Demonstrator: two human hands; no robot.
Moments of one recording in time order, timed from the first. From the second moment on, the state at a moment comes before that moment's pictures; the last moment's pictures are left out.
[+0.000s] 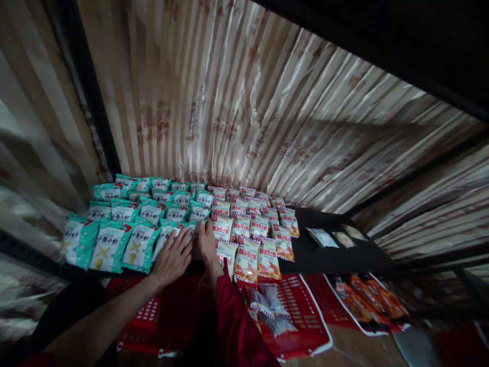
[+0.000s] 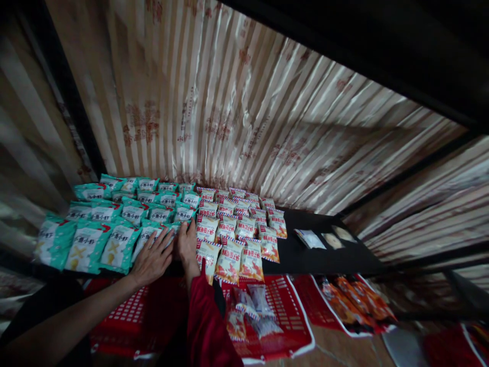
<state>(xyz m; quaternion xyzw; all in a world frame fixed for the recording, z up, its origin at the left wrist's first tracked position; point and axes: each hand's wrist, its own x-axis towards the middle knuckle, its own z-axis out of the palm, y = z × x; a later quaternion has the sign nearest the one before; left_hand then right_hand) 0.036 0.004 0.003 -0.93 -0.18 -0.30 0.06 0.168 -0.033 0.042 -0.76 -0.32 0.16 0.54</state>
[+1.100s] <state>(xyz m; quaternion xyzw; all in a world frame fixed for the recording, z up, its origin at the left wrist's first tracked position) 0.040 0.003 0.003 -0.93 -0.18 -0.33 0.04 0.207 0.005 0.066 -0.79 -0.35 0.07 0.50</state>
